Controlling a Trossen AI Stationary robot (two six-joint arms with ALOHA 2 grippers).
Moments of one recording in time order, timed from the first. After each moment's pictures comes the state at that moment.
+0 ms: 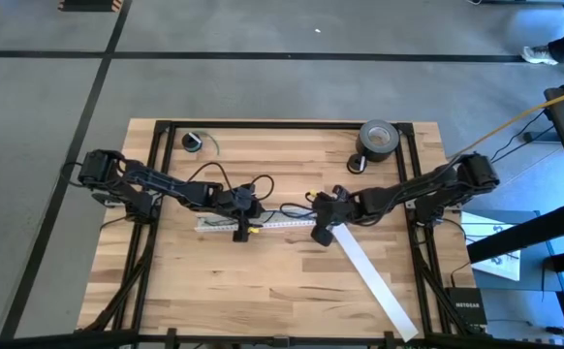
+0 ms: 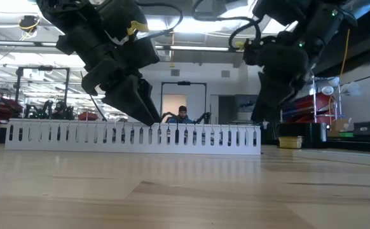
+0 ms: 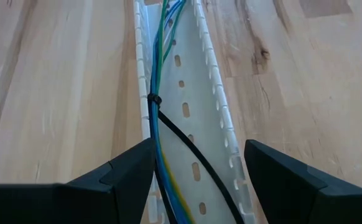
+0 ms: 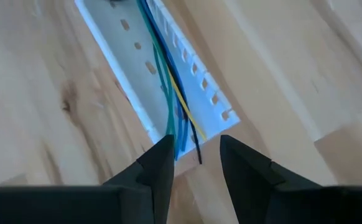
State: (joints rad) left arm -0.04 1.56 0.71 0.06 -0.06 0.10; right arm 0.17 1.53 0.82 -0.36 0.28 0.56
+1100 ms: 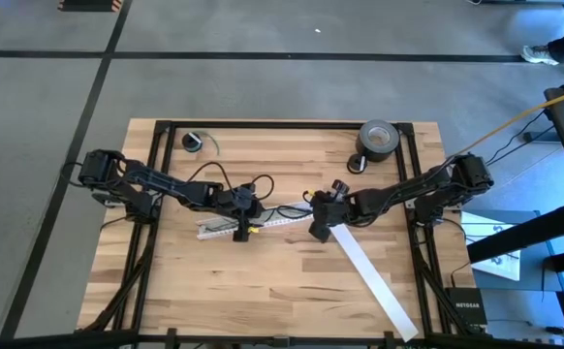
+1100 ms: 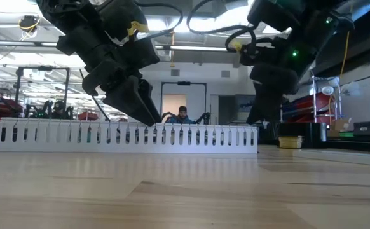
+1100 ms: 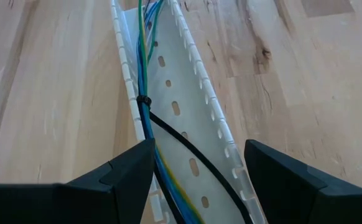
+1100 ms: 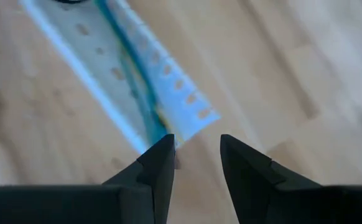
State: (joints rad) left arm -0.04 1.56 0.71 0.06 -0.06 0.11; right arm 0.17 1.58 0.85 -0.40 0.45 0.49
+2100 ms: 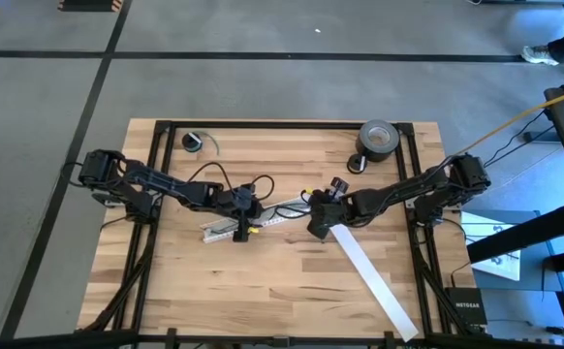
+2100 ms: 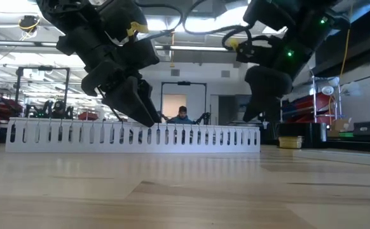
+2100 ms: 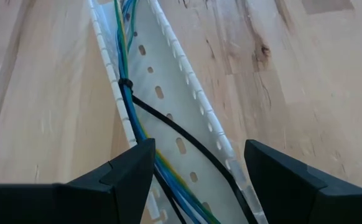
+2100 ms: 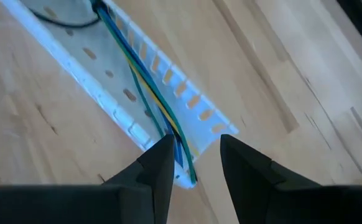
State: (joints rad) left arm -0.04 1.56 0.71 0.06 -0.06 0.11; right arm 0.16 1.61 0.89 -0.42 0.53 0.47
